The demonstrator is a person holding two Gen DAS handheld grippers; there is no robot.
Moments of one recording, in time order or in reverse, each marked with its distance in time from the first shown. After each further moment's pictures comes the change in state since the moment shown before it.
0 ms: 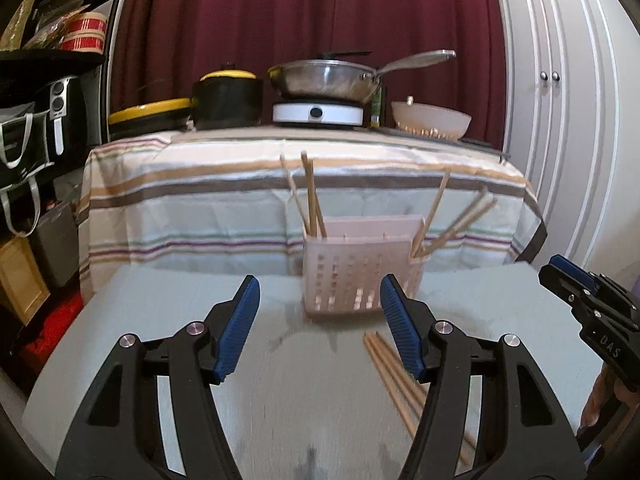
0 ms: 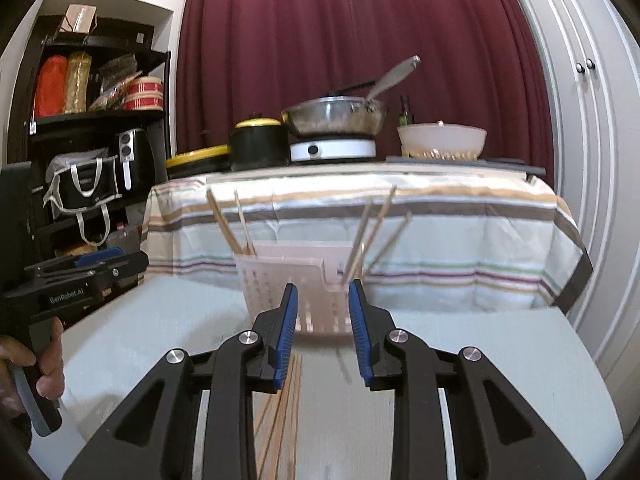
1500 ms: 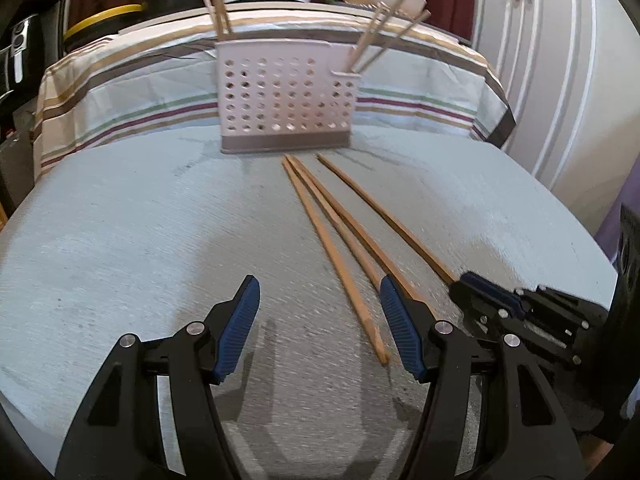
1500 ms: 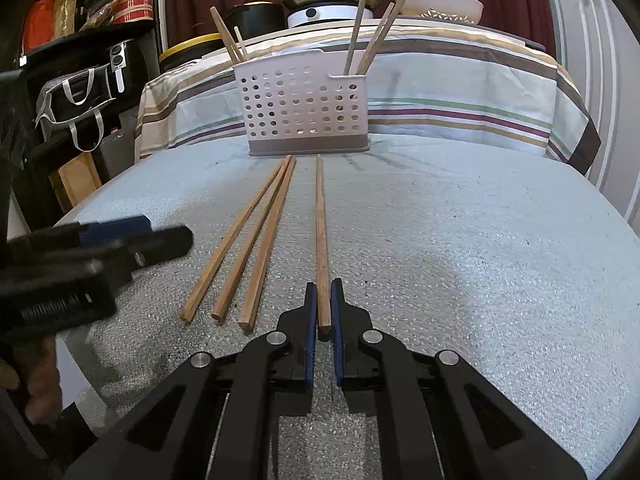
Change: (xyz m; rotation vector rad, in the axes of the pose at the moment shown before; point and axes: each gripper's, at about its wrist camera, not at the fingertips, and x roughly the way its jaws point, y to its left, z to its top) left arm 0.025 -0.075 -0.142 0.034 0.290 -0.122; right arm 0.005 0.004 -0.149 0.030 0.328 -0.005
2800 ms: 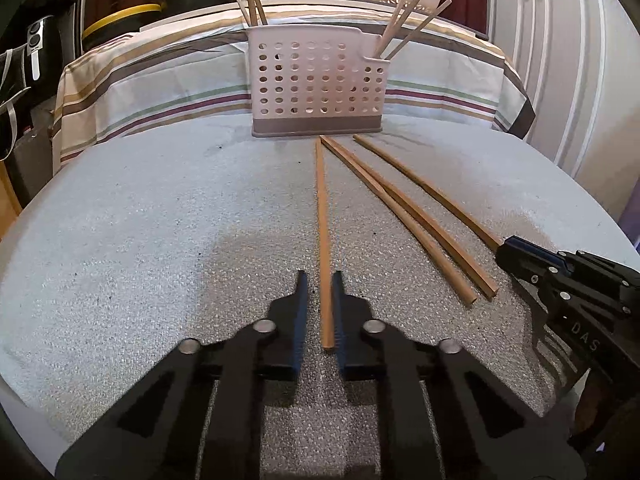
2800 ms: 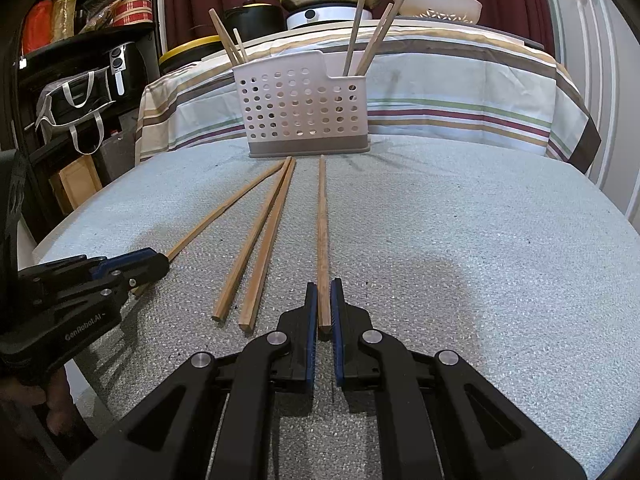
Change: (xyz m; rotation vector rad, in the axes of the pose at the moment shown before) left arm 0.006 0.022 -0.024 0.000 -0.019 0.078; right arm 0.001 0.000 0.002 0.007 -0.002 0.006
